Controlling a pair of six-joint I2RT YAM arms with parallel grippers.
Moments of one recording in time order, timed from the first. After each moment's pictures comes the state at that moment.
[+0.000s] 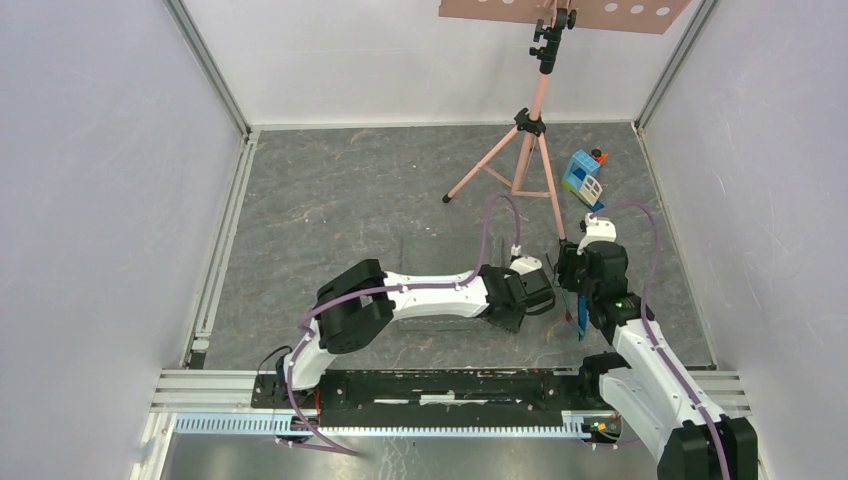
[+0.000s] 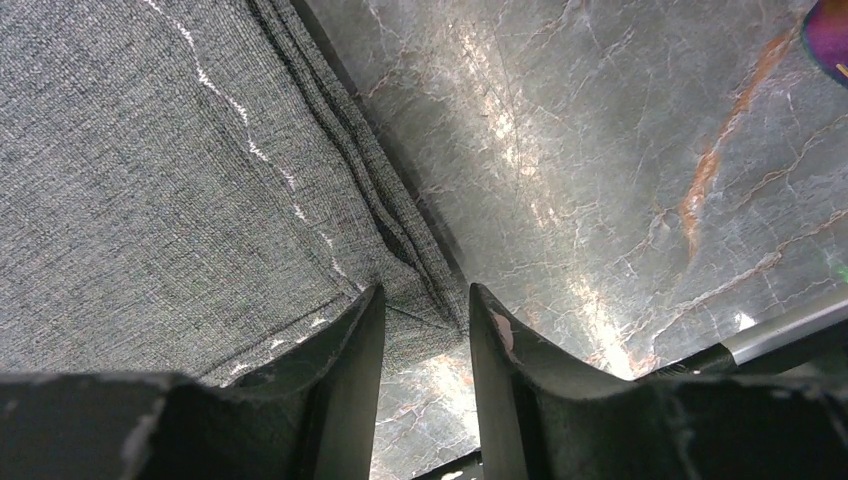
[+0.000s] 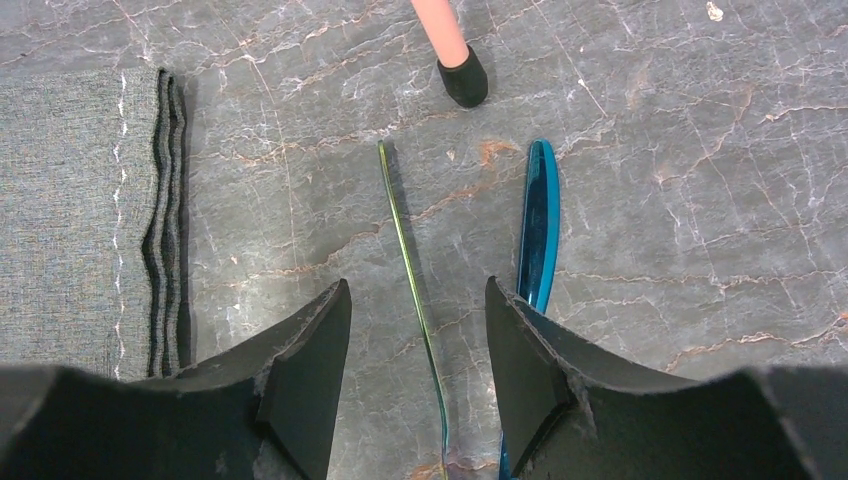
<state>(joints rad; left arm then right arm) -1.28 2.11 1.60 -0.66 -0.25 -0.76 0.15 0.78 0.36 -0.20 0.11 0.18</state>
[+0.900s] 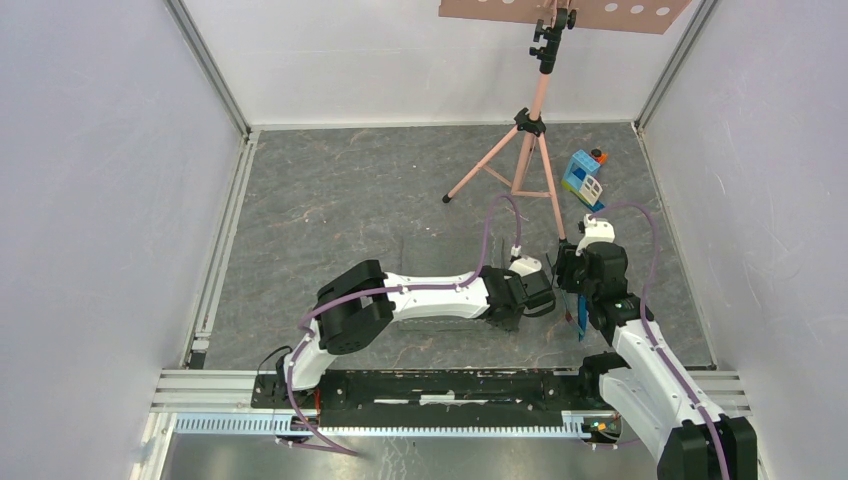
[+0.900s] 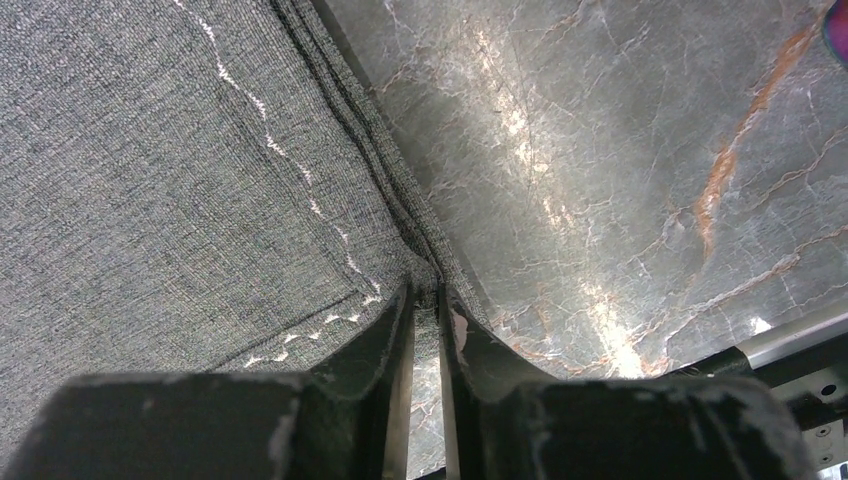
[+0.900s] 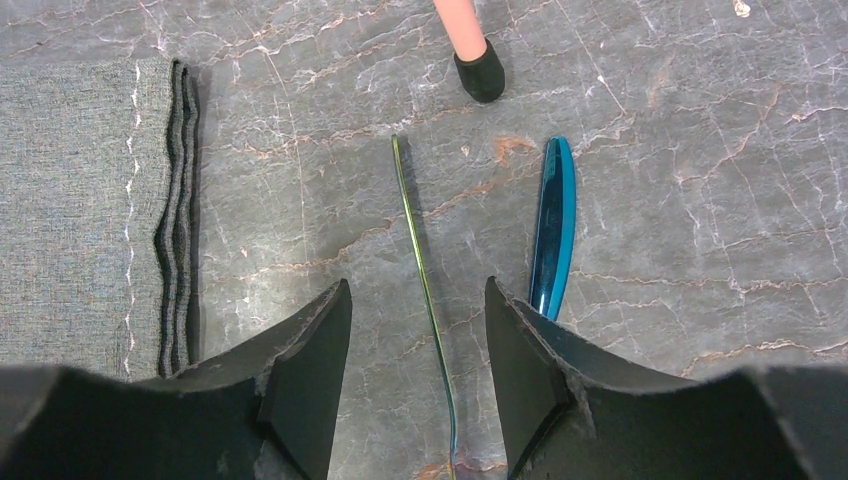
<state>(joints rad) -1.29 2.12 1.61 -0.69 -0.28 -0.76 0.15 0.78 0.35 -0.19 0.08 0.18</state>
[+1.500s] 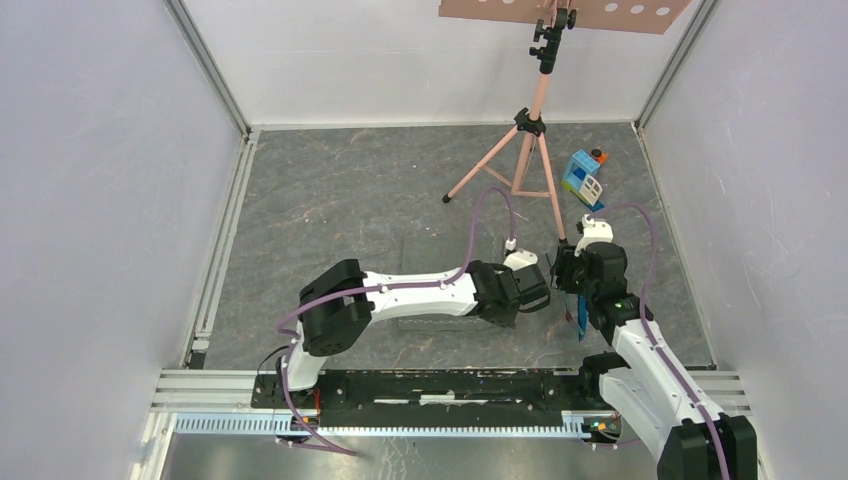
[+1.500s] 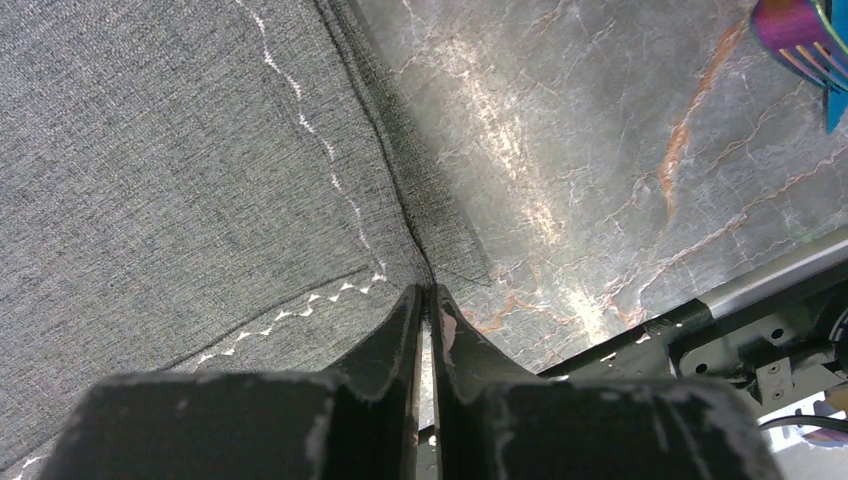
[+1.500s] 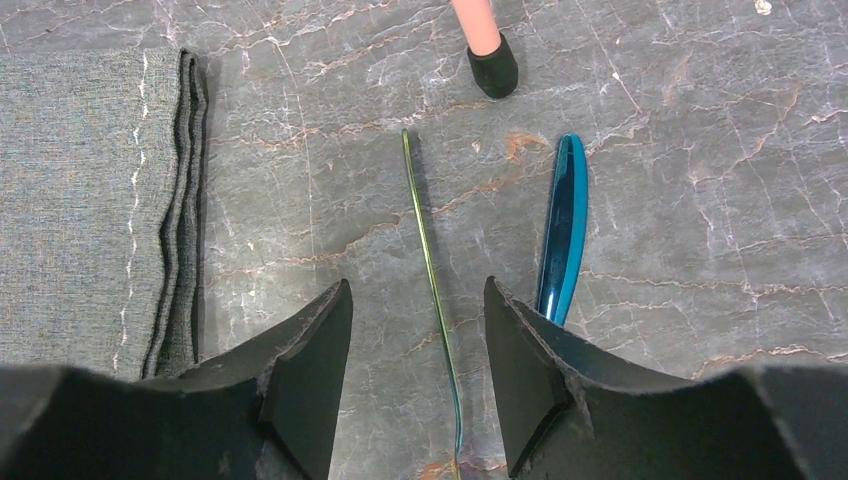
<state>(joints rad) -1.29 2.02 1.58 -0.70 -0.28 -0.76 0.15 0.79 0.35 -0.19 0.06 0.17</state>
